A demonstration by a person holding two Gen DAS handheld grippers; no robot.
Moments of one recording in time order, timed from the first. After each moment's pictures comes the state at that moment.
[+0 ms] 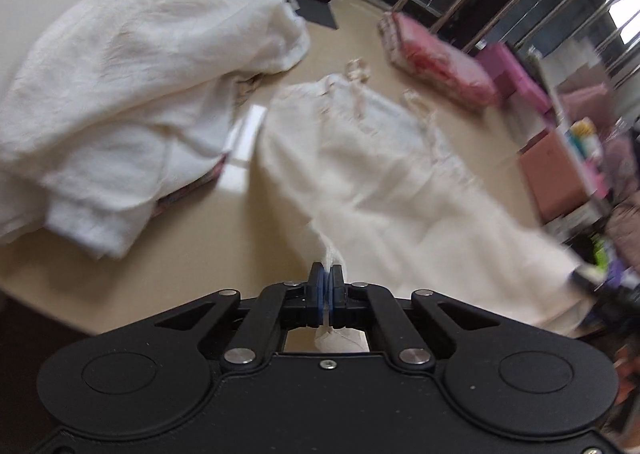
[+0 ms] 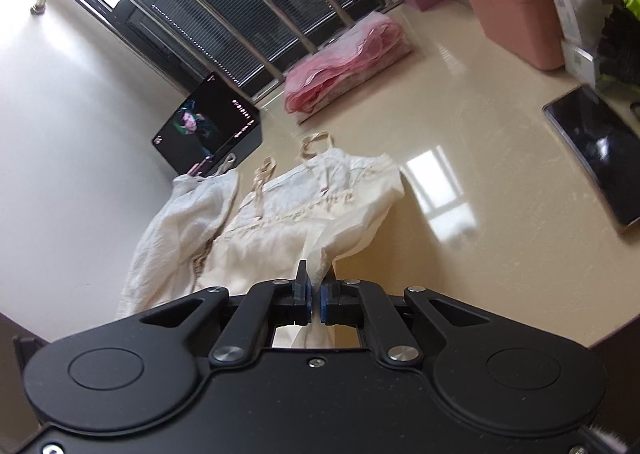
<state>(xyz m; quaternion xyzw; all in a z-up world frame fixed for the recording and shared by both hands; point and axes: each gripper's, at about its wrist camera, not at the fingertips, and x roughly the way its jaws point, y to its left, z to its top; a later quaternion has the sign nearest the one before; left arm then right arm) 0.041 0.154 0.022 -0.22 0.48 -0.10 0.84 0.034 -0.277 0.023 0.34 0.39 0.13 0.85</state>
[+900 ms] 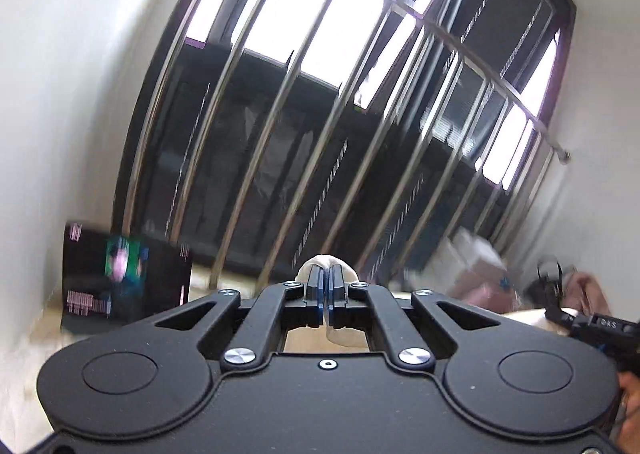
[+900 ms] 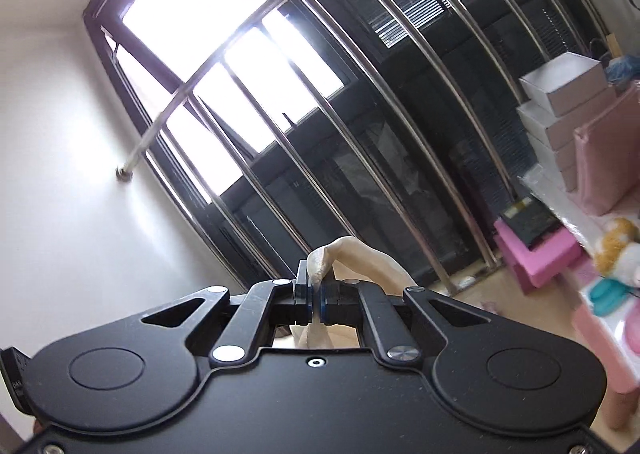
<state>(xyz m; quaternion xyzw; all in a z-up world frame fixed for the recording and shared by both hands) 0.160 0.091 0.272 -0.17 0.17 -0.18 0.95 0.172 -0.367 0.257 0.29 0.13 0.16 0.93</state>
